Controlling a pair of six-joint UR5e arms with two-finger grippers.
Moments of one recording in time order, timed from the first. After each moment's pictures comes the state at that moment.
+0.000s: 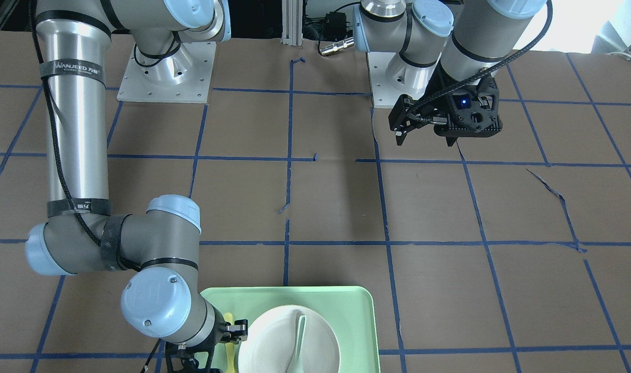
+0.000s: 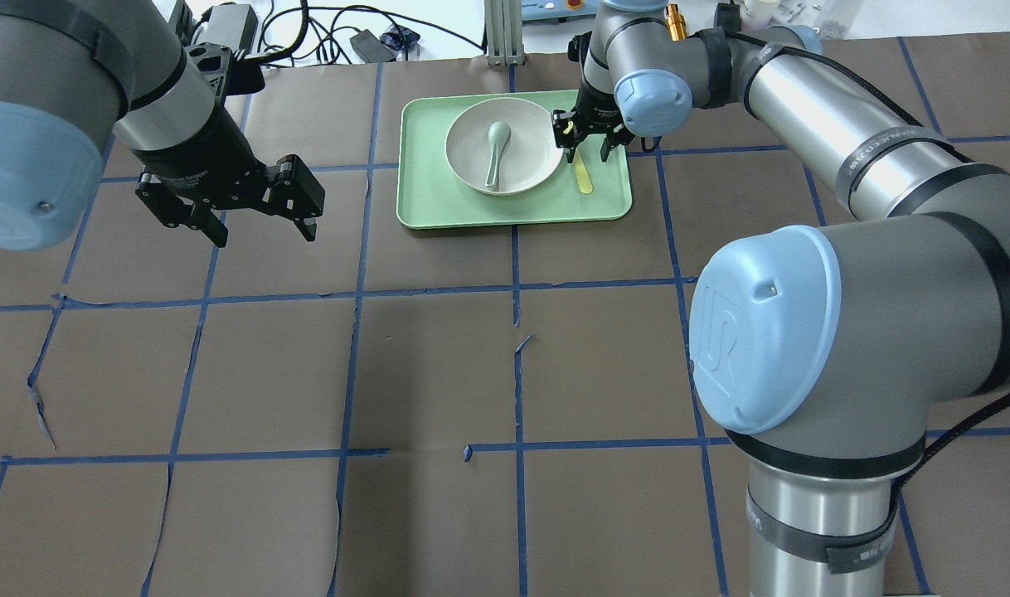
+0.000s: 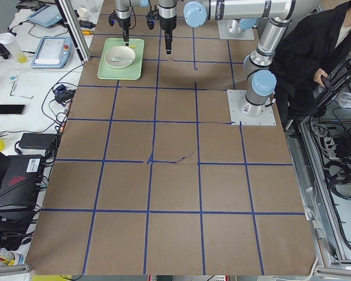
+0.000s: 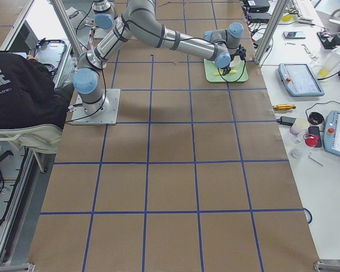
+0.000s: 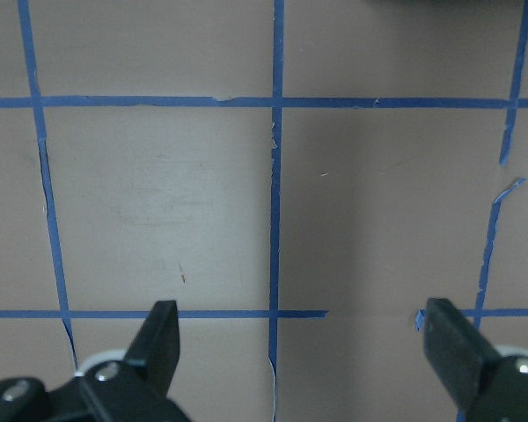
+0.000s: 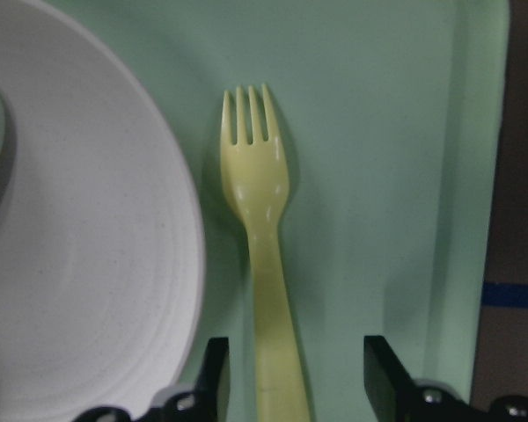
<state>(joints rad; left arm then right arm) -1.56 -1.55 -1.67 -1.51 1.56 -0.02 1.68 -0.74 1.13 -2.02 -1.47 0.06</state>
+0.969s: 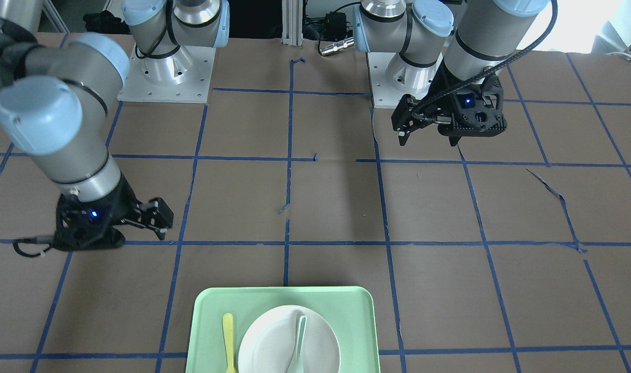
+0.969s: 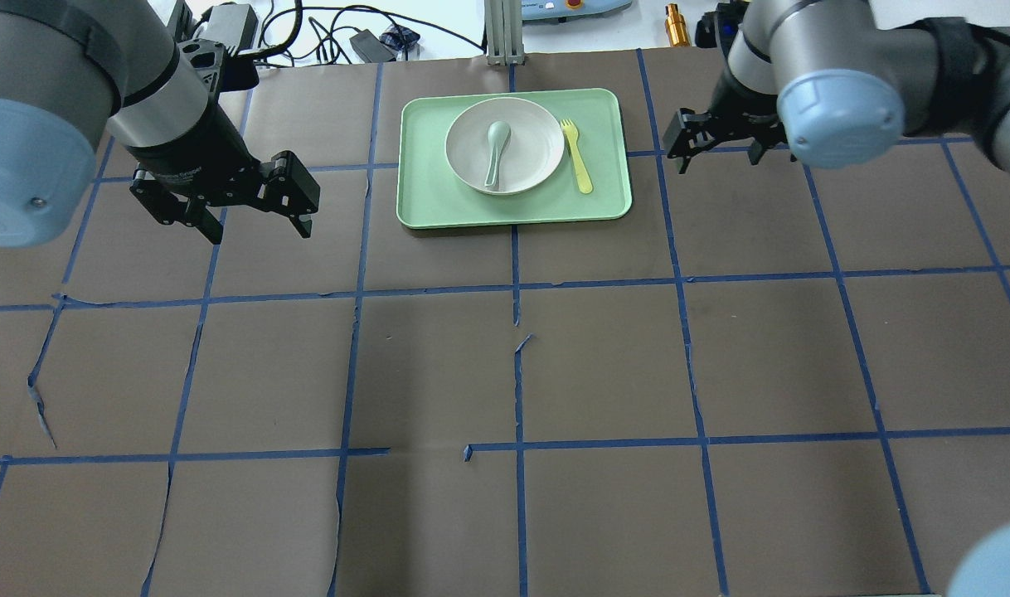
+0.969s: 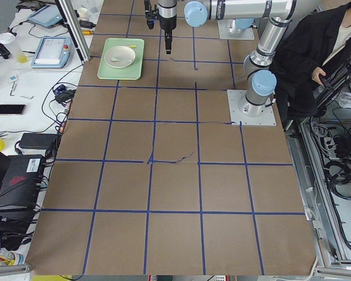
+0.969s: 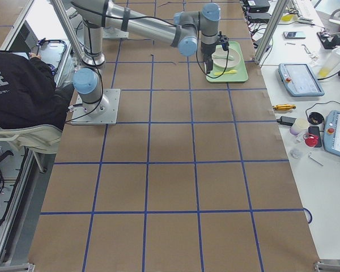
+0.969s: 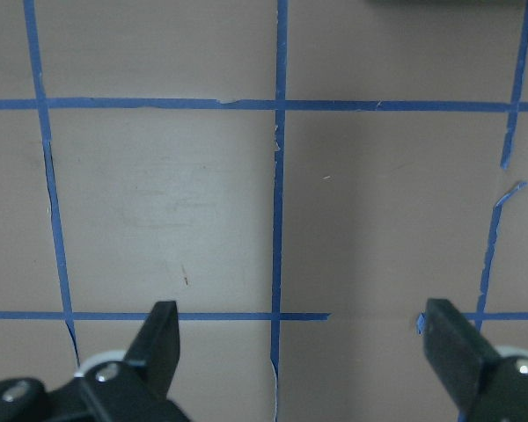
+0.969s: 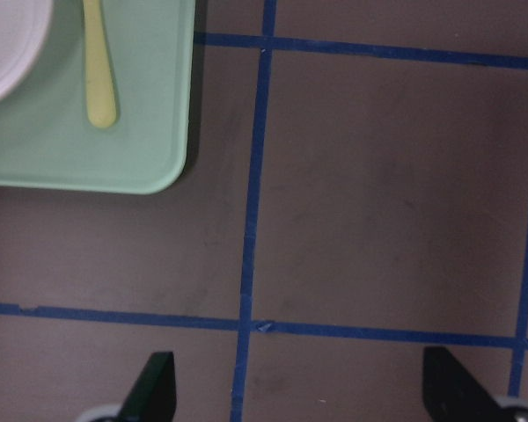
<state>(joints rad) -1.55 -1.54 -1.67 -1.51 1.56 -0.02 1.50 -1.38 1.68 -1.99 -1.57 -0.15</state>
